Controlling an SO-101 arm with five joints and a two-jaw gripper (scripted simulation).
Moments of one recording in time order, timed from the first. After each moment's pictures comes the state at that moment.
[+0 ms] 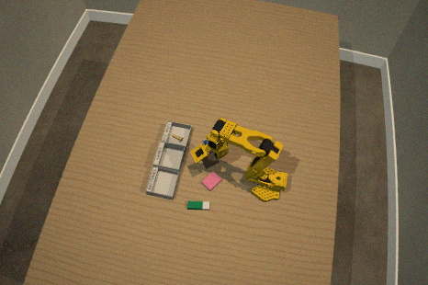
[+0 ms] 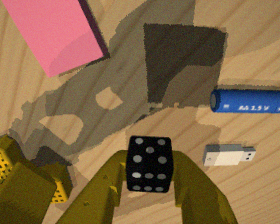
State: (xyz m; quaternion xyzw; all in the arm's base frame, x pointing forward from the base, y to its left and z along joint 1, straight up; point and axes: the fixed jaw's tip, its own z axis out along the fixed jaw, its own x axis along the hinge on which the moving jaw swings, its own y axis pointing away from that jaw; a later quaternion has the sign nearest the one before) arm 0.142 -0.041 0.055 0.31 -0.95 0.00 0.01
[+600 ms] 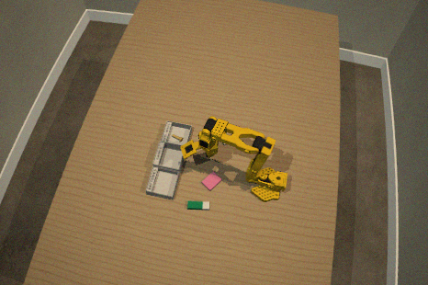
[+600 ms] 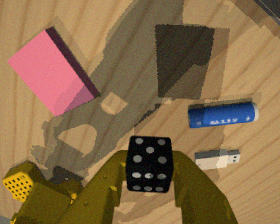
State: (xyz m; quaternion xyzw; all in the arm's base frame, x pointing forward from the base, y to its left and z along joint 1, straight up) arm 0.170 -0.035 0.065 0.24 -0.97 0.00 0.00
